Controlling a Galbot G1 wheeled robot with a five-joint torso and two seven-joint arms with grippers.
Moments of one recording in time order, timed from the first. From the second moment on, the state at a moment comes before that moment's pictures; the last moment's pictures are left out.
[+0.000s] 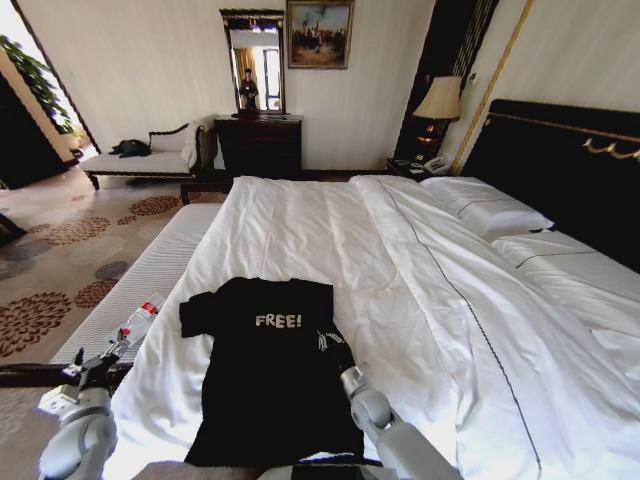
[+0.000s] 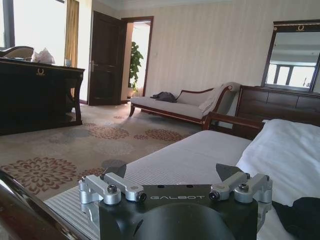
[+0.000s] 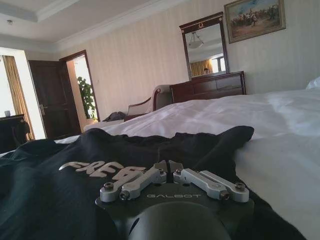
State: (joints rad) left arm 1.54 -1.25 -1.04 -1.77 -0.64 -0.01 -0.14; right arm -1.22 1.26 0.01 1.52 0.38 0.34 -0.03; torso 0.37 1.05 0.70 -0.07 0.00
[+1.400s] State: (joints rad) left arm 1.55 -1.25 -1.07 -1.76 -0.63 -0.02 -0.14; right arm -0.96 1.29 -0.22 1.47 0.38 0.14 0.27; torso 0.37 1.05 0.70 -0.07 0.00
